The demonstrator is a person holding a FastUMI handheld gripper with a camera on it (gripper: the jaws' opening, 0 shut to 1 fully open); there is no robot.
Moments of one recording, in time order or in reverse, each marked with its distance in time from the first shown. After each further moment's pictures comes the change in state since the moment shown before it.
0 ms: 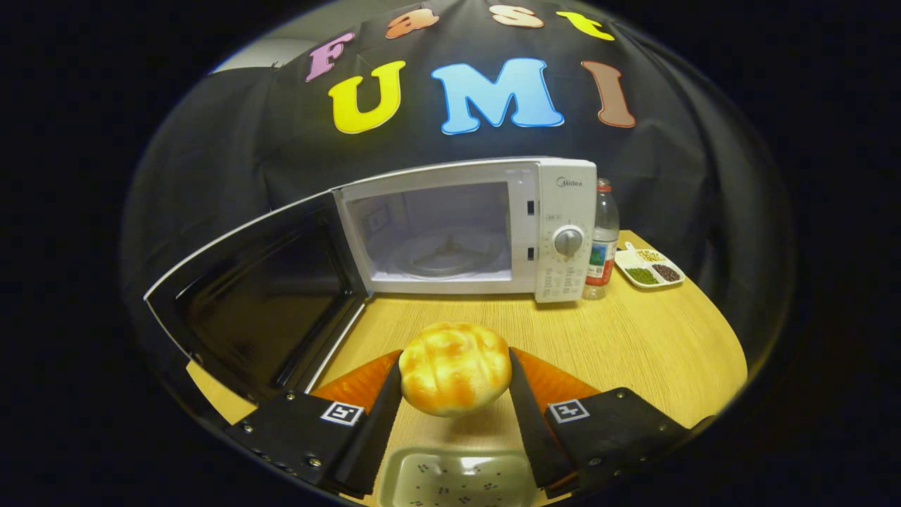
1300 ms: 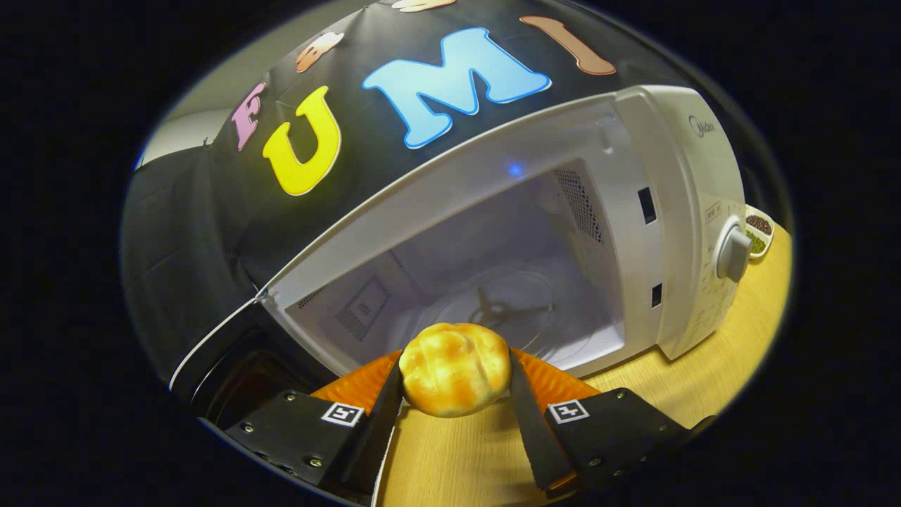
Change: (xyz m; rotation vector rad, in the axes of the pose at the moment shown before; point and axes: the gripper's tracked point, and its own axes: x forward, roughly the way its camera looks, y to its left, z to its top) arm 0.198 0.031 0.075 0.378 -0.119 0.094
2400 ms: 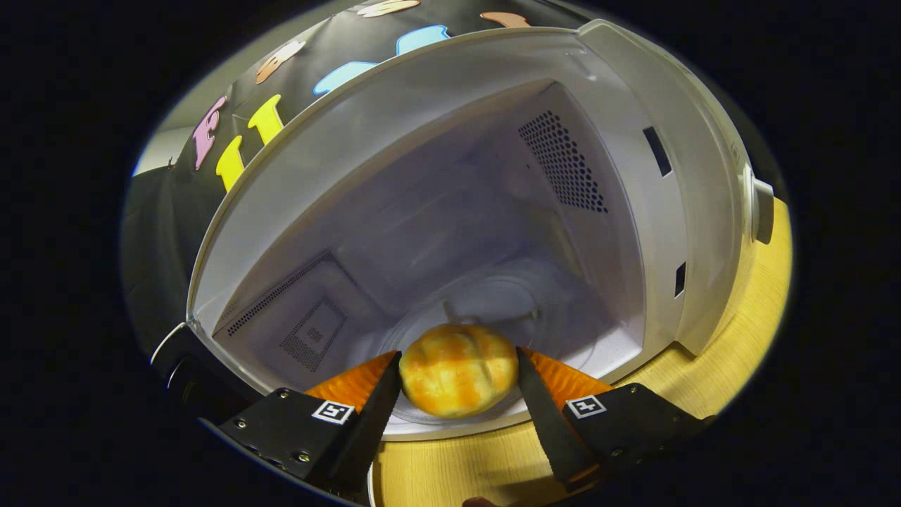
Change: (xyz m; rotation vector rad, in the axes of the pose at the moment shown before) arm 0.047 -0.022 0.005 0.068 -0.073 -0.096
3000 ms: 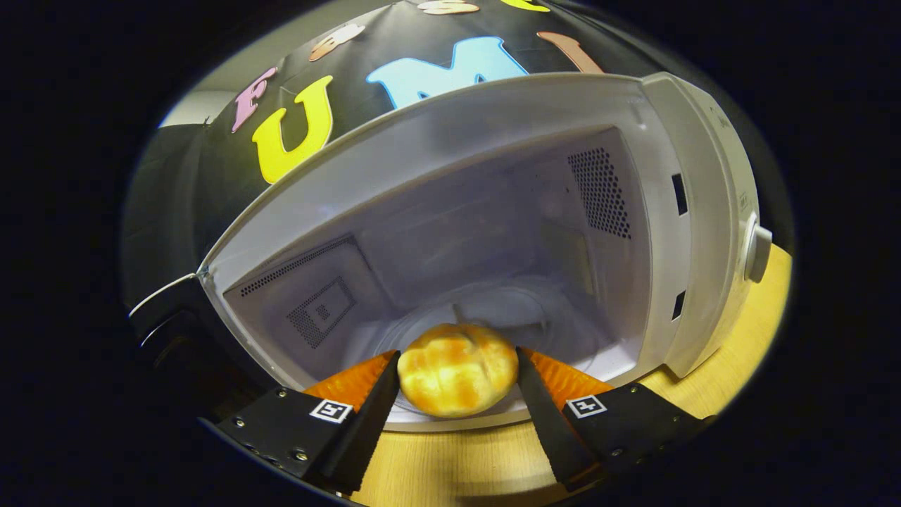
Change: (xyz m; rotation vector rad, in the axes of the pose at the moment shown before) arm -0.012 0.014 -0.002 -0.185 -0.056 0.031
